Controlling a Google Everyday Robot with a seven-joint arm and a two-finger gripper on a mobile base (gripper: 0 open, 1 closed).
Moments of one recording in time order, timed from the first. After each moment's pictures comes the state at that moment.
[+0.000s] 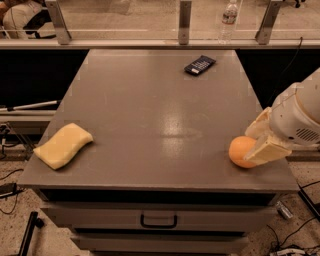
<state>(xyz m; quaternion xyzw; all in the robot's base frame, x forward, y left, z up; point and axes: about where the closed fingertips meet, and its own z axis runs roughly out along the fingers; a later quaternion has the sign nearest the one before) 0.433 -0.206 0.878 -0.60 0.78 0.01 0.19</state>
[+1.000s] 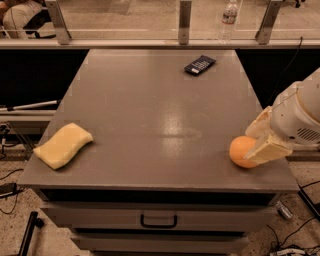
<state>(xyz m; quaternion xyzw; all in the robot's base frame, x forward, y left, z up) 0.431 -0.204 0.881 -0.60 0.78 0.00 0.19</state>
